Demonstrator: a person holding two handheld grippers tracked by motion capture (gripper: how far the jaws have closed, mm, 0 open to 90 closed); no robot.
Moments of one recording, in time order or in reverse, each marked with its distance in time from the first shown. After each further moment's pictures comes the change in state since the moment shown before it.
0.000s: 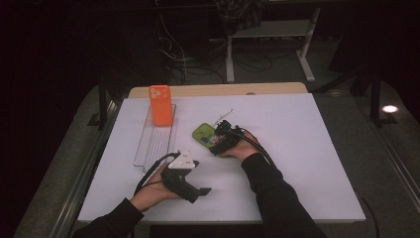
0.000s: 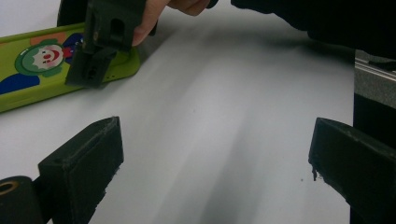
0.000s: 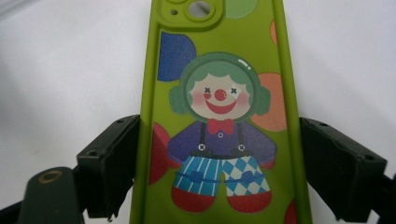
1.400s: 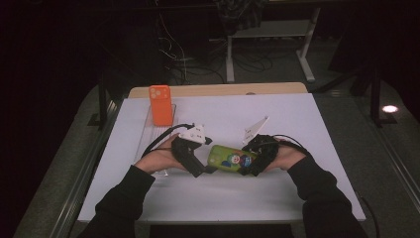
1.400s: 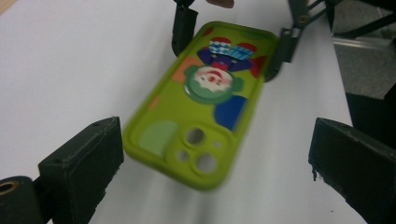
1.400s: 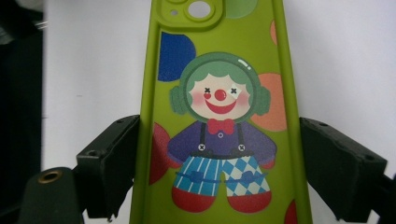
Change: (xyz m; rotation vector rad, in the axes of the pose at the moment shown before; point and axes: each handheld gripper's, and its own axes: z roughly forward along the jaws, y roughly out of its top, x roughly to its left) left arm 0.039 0.064 0.009 0.044 -0.150 0.219; right arm -0.008 -0.062 -0.100 0.000 0.317 -0.363
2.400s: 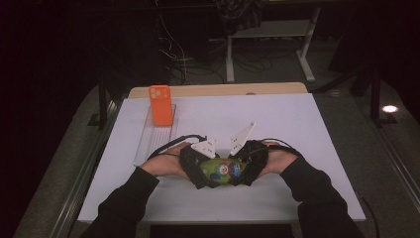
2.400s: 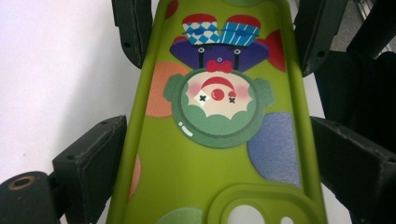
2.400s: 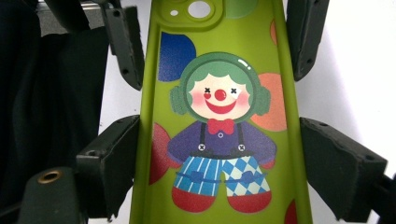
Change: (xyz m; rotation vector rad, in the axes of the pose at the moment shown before) left arm -0.015 -0.002 0.024 0.131 -0.146 0.080; right arm 0.032 0.029 0.004 -0.008 0.097 -0.172
